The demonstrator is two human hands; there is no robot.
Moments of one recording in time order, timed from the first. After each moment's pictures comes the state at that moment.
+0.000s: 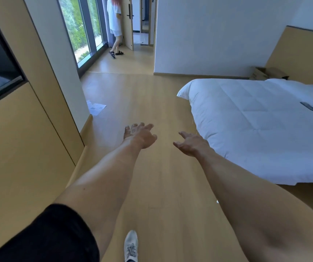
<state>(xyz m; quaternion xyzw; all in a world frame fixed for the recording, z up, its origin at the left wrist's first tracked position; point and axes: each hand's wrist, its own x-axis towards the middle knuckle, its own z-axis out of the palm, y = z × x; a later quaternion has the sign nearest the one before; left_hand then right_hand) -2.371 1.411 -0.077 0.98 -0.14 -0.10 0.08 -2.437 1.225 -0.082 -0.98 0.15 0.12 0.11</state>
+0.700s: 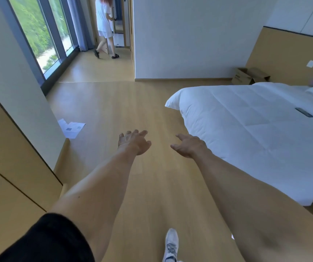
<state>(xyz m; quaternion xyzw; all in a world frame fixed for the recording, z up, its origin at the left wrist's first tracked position) -2.032 1.379 -0.088 0.97 -0.20 -0.12 0.06 -2.125 1.193 -0.073 -0.97 0.21 0.12 0.10</state>
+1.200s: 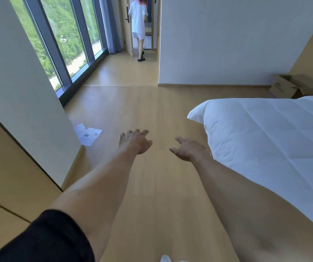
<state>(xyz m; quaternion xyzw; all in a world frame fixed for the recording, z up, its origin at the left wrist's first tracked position) -1.821 1.314 -0.078 0.99 -0.11 -0.12 0.04 -1.887 1.126 -0.084 -0.98 0.13 0.14 0.10</state>
